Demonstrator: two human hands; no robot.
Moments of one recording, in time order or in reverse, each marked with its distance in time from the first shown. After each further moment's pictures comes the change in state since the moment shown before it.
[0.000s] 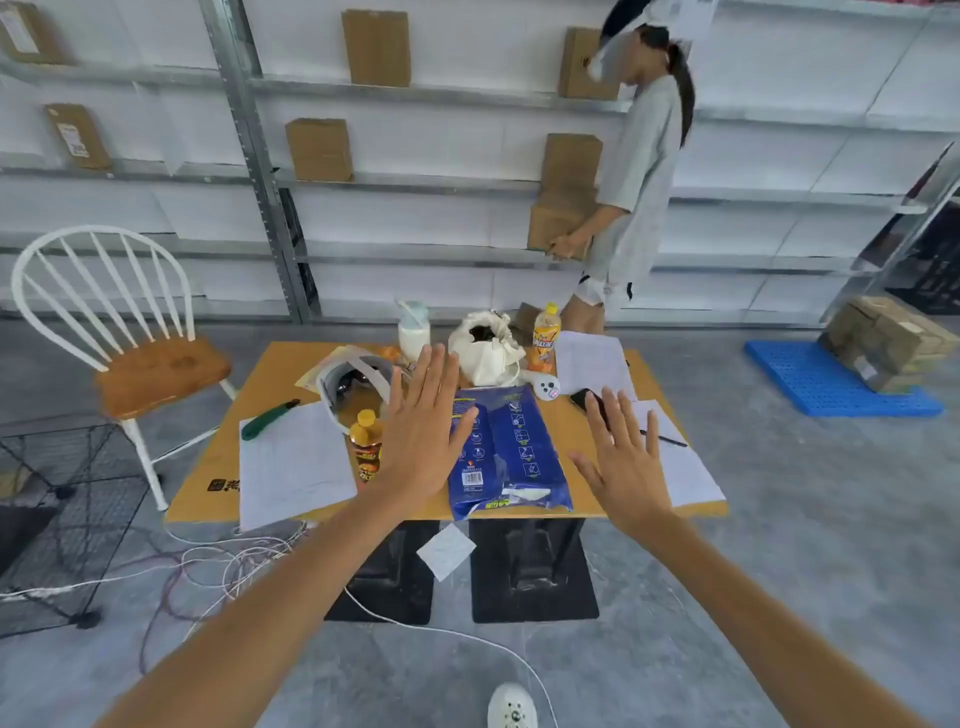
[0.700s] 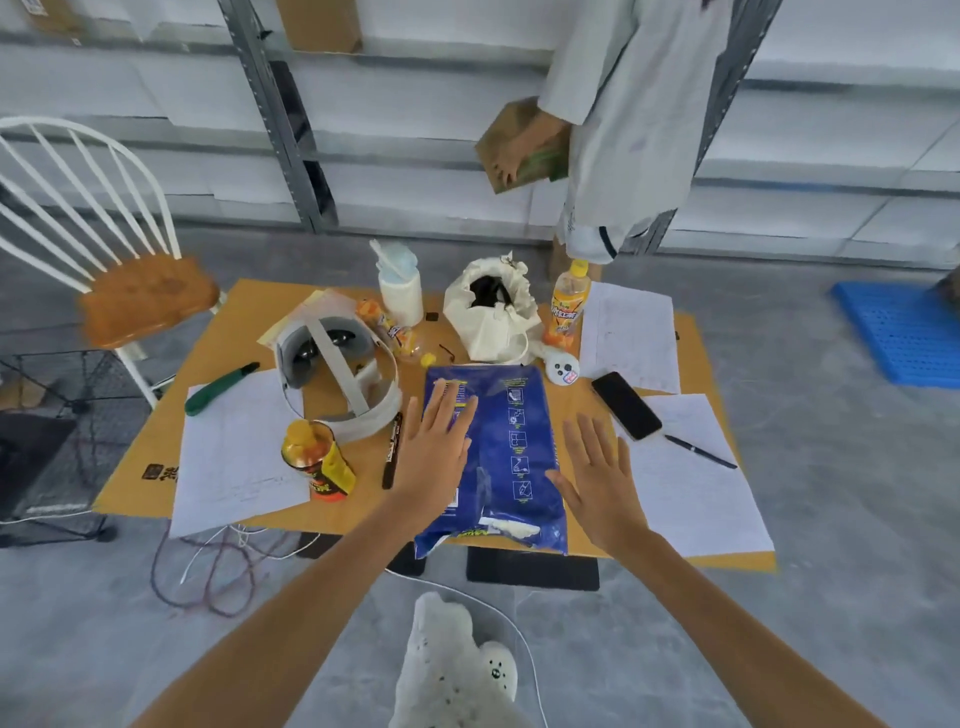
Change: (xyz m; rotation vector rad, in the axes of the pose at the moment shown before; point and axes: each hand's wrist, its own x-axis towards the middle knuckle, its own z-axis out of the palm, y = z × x) left_hand 0.098 0.007 0.192 0.066 -0.406 -0.084; right_hand 0.146 0.073 0.143 0.143 -0.306 -0.102
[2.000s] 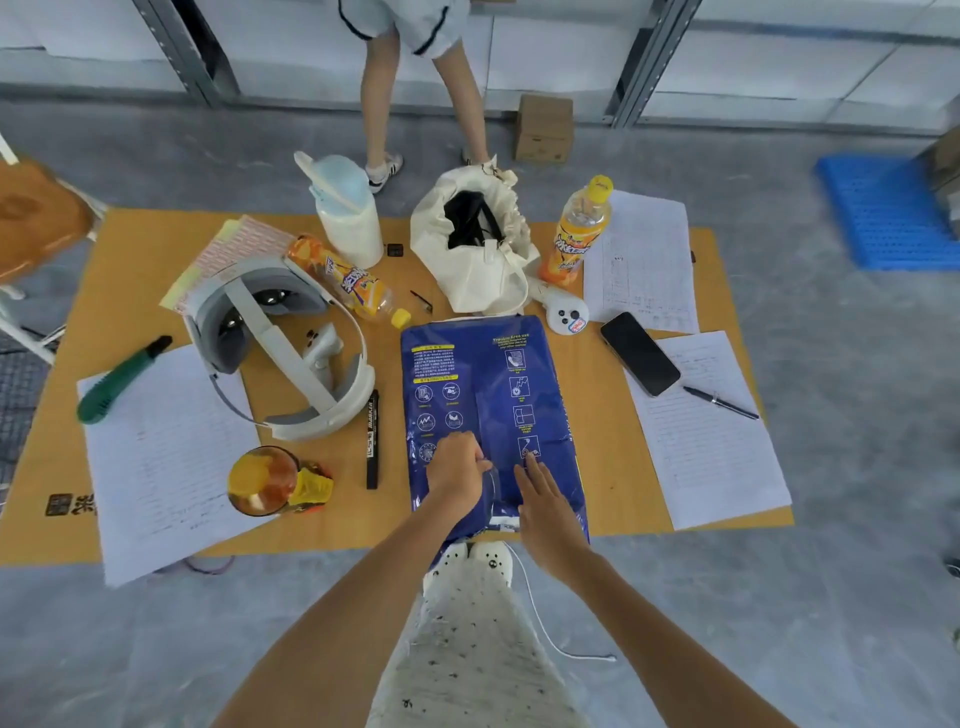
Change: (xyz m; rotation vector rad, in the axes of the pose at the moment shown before) left_hand 0.063 -0.002 0.116 -0.531 -0.495 -0.354; right_hand 0.040 -0.052 0.120 0.203 -0.419 0.189
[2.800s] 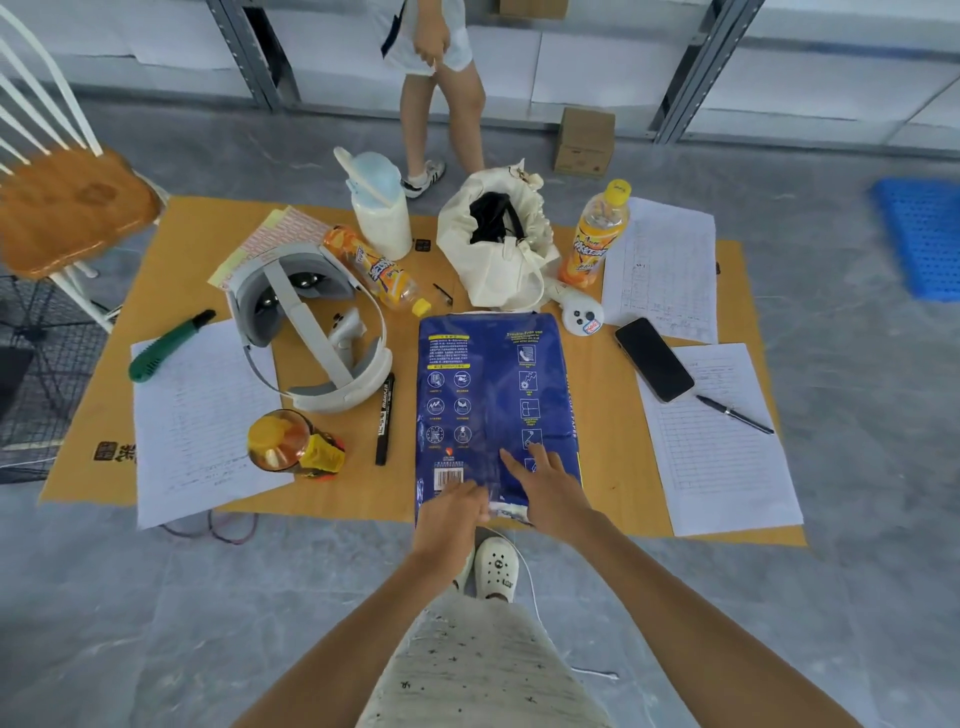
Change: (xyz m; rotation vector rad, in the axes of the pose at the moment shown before) left_hand -0.085 -0.026 0.026 0.216 0.071 0.245; right_hand 0.013 0.012 -0.024 -0.296 -0.100 -0.184
